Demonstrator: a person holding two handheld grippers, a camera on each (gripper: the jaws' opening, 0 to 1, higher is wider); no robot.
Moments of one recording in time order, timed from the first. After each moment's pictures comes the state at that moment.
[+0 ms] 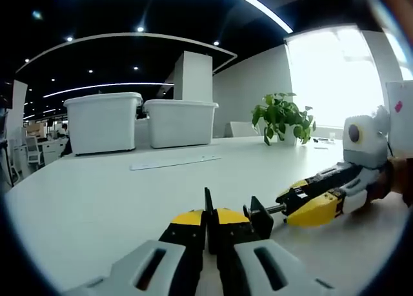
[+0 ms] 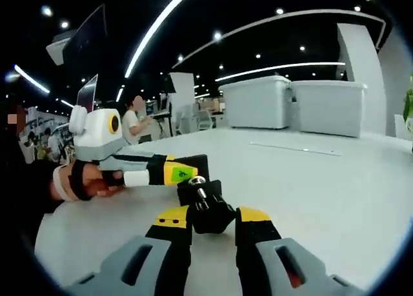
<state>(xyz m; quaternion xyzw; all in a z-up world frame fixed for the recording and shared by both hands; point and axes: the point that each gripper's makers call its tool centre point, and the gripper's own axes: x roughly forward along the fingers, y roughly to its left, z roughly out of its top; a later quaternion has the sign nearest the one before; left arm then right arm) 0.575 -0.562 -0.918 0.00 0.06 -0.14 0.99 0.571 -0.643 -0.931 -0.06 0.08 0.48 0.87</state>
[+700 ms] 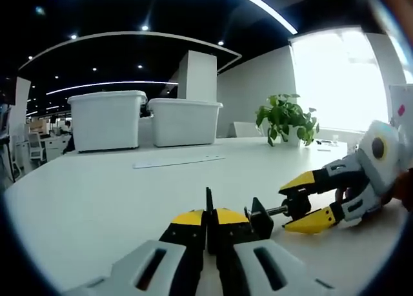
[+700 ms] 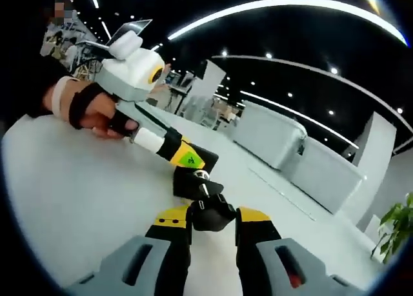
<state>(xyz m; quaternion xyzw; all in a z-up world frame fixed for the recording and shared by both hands) 0.575 -0.557 -0.919 -0.01 0.06 -0.13 0.99 0.565 -0.636 -0.927 -0.27 -0.05 0.47 0.84</state>
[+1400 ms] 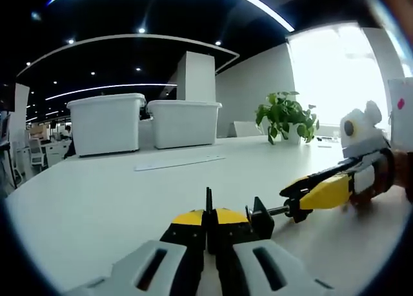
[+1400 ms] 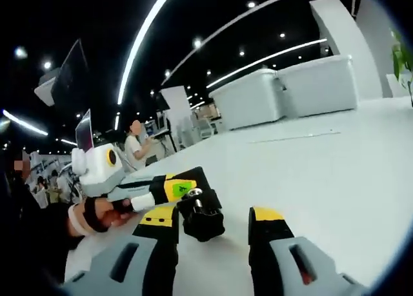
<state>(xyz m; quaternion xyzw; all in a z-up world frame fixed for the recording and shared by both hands) 0.576 -0.556 -0.919 0.01 0.06 -0.13 0.99 0.581 -0.647 -0.923 0.11 0.16 0.48 0.86</state>
